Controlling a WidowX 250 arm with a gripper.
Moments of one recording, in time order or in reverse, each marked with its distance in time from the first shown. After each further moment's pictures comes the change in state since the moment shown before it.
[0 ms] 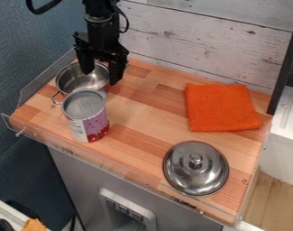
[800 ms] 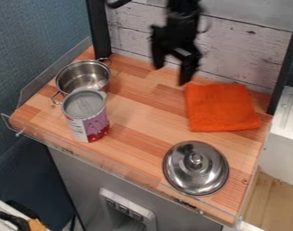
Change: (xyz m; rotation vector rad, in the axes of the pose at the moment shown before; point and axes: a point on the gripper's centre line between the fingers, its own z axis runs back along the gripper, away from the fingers) arm 0.045 -0.133 0.035 -0.039 -0.076 -0.370
